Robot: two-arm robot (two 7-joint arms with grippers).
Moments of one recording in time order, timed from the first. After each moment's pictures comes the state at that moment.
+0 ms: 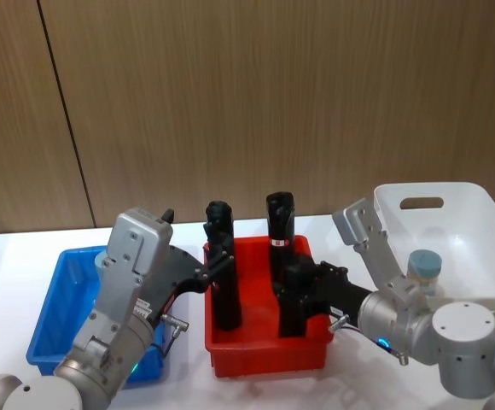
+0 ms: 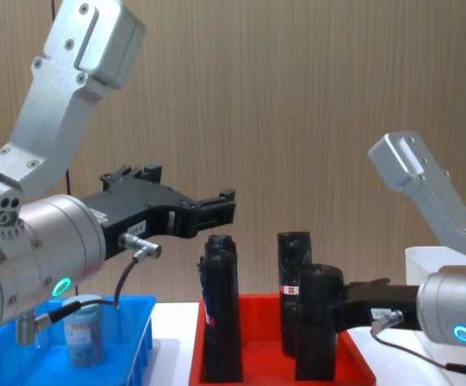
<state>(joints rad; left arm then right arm) -0.24 0.38 0.45 -1.63 -0.20 0.01 -0.01 0.43 0.14 -0.33 -1.16 0.08 0.21 0.42</state>
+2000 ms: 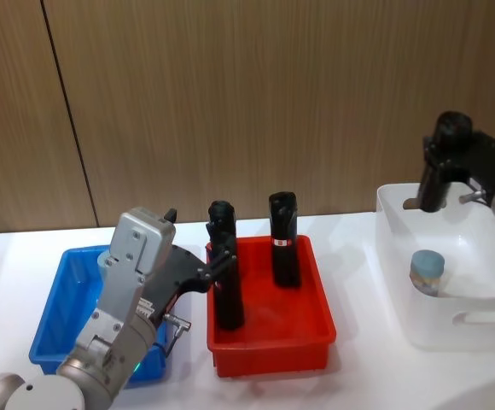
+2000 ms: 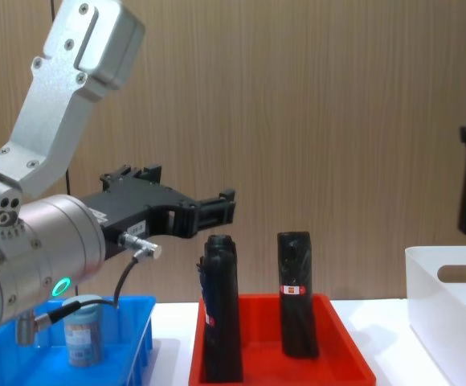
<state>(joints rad) -0.24 0.38 0.45 -1.63 -0.20 0.01 -0.01 0.51 0.28 -0.13 -1.29 0.11 0.15 0.19</state>
